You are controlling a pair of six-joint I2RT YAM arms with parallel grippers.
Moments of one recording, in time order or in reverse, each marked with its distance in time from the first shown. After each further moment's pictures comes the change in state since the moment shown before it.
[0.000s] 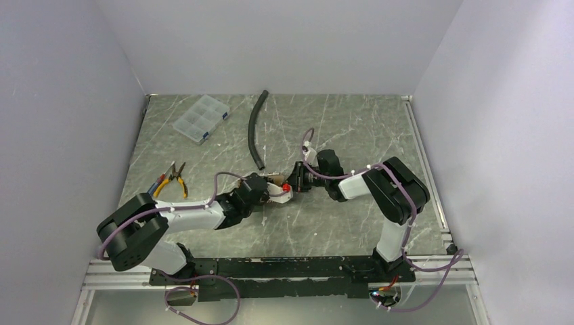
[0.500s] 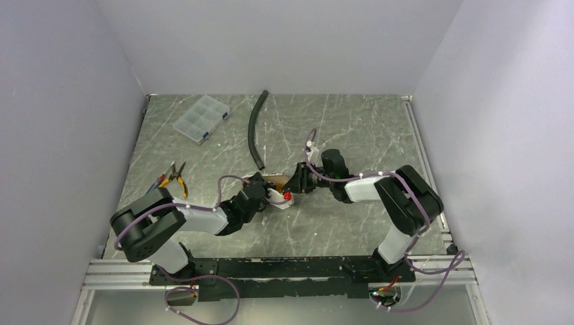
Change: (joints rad) left arm -0.019 0.074 -0.112 0.311 0.005 0.135; right arm -0.008 -0.100 -0.017 -0.108 0.003 -0.108
